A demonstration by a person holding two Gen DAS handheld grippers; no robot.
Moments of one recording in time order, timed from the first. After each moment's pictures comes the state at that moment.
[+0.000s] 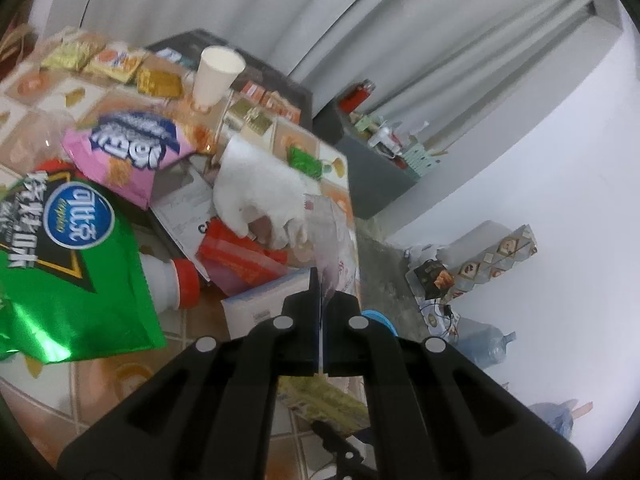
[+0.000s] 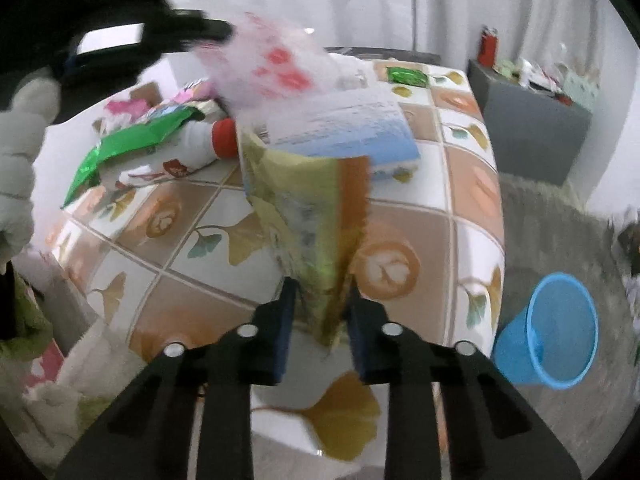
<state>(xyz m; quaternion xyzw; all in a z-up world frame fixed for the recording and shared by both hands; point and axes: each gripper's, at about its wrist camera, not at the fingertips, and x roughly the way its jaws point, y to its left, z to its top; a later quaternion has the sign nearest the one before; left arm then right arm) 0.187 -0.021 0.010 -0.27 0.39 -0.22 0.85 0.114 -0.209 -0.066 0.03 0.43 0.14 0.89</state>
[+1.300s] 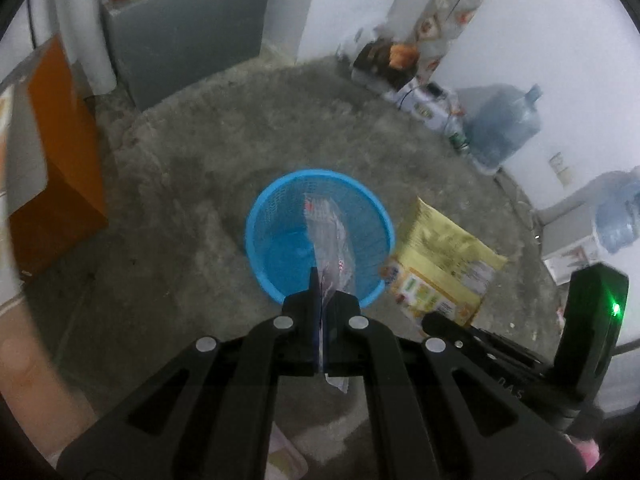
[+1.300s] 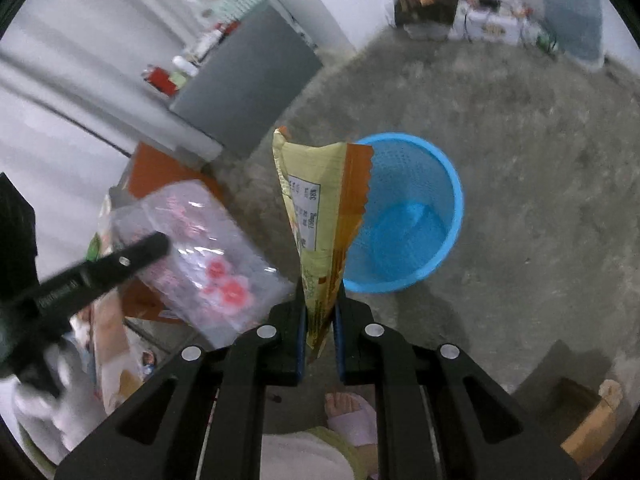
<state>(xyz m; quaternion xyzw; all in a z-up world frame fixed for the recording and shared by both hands) 0.216 -0.505 -0.122 0.11 0.54 -0.39 0.74 0.088 -0.614 -0.177 0.44 0.41 -0.16 0.78</state>
